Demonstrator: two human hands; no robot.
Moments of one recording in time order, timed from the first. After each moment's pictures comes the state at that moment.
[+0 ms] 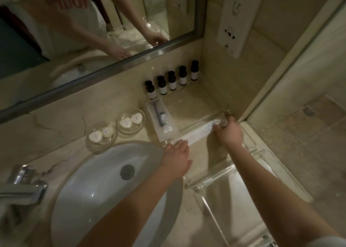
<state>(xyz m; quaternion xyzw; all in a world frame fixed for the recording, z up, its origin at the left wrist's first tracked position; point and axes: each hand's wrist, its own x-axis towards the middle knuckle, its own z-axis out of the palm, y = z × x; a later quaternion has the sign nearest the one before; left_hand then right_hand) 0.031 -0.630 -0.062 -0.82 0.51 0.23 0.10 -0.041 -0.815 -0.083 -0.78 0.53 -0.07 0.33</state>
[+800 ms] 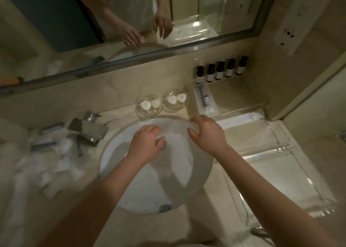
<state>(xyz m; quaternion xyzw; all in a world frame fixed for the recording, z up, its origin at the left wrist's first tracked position) 0.052 -0.422 0.008 -0.94 0.30 0.09 -0.14 -0.024 -0.619 0.011 -0.95 0.14 -0.06 0.26</state>
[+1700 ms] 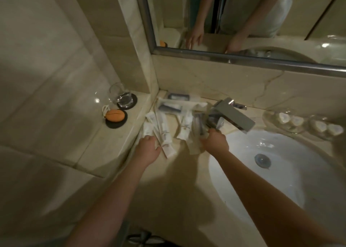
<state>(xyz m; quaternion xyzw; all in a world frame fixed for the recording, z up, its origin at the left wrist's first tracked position) 0.078 -0.021 -0.044 -0.97 -0.09 0.17 -0.15 0.119 -0.251 -0.047 -0.94 0.10 0.19 0.28</state>
